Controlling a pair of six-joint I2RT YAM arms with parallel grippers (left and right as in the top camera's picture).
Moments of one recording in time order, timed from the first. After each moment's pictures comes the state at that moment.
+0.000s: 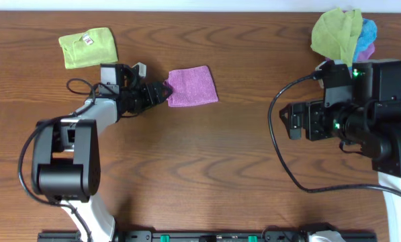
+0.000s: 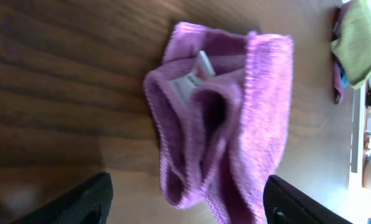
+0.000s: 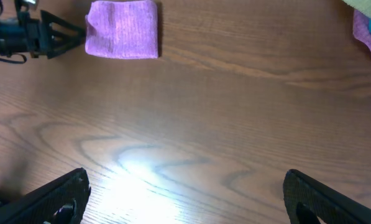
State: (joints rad) left arm -0.03 1.95 1.01 -0.03 0.70 -0.44; right arm 0.13 1.22 1.61 -1.37 -0.18 0.03
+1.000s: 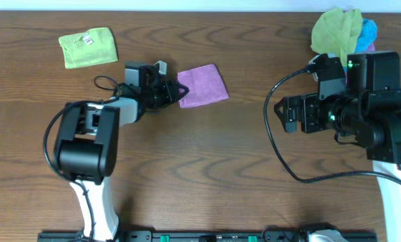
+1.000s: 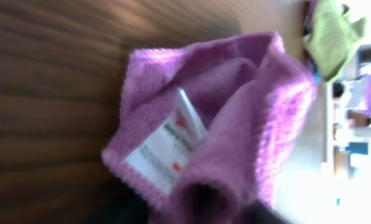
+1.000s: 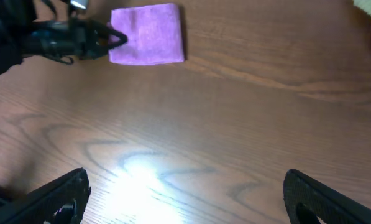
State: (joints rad) left arm -0.16 2.13 1.07 0.22 0.74 -0.60; right arm 0.13 1.26 1.61 -1.33 -0.23 0.01
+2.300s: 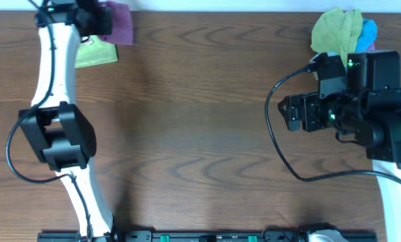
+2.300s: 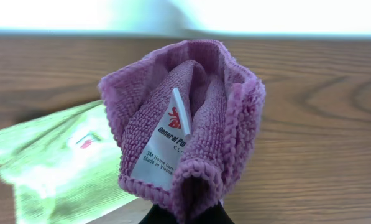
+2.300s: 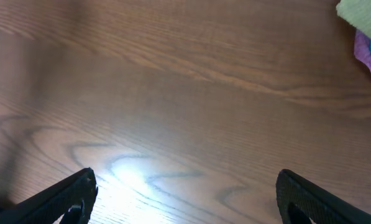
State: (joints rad) left arm 0.14 2.24 2.18 -0.85 0.26 0.10; right arm 0.13 1.28 1.61 -1.31 -0.19 -0.02
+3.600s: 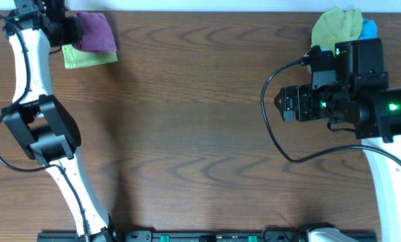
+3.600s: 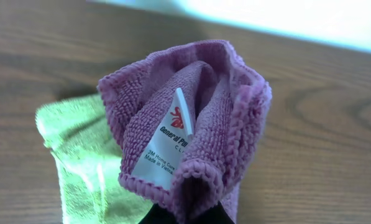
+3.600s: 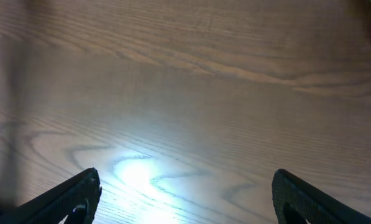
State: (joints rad) left arm 0.30 2.38 2.28 -0.86 0.38 0.10; right arm 0.13 1.36 1.61 -1.30 -0.19 0.04
